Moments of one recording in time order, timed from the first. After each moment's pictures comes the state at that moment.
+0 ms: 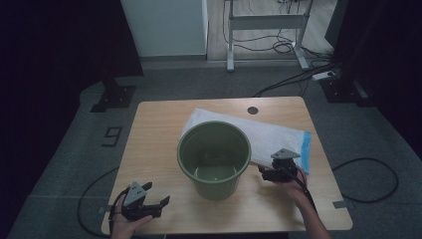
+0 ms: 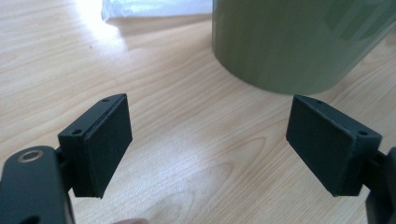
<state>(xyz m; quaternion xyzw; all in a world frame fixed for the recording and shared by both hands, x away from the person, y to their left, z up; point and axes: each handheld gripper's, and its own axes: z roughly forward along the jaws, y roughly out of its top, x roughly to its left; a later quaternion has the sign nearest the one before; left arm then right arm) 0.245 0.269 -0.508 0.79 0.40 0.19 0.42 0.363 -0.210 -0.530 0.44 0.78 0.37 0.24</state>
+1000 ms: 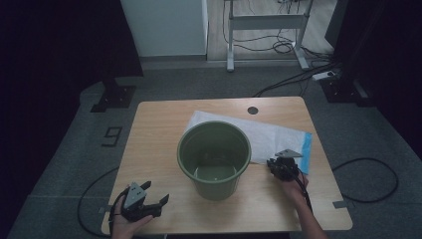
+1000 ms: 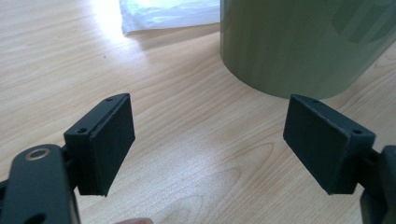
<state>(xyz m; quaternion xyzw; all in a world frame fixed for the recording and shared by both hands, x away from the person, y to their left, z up) 0.241 0.268 -0.505 0.79 0.40 0.22 0.42 0.373 -0.225 -0.553 0.50 0.75 0.37 0.23</state>
